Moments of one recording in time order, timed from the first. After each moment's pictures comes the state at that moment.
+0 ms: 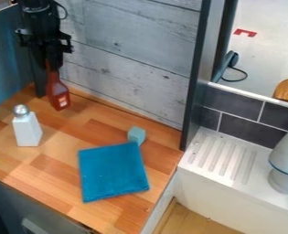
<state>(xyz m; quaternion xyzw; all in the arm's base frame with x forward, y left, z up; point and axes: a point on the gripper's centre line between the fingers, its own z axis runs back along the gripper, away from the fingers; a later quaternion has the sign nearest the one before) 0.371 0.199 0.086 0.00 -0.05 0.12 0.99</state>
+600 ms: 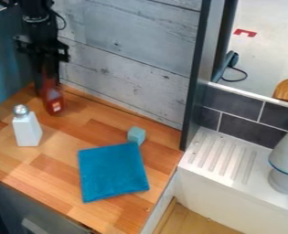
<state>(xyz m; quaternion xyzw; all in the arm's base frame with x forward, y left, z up) 0.371 0.210 0.070 0.04 -0.04 0.13 0.99</state>
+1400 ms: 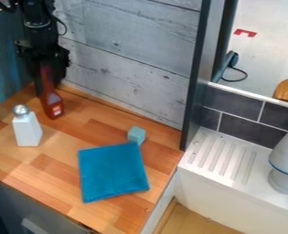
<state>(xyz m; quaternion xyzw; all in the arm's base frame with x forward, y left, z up) 0.372 0.210 0.061 0.04 -0.04 0.13 0.99</state>
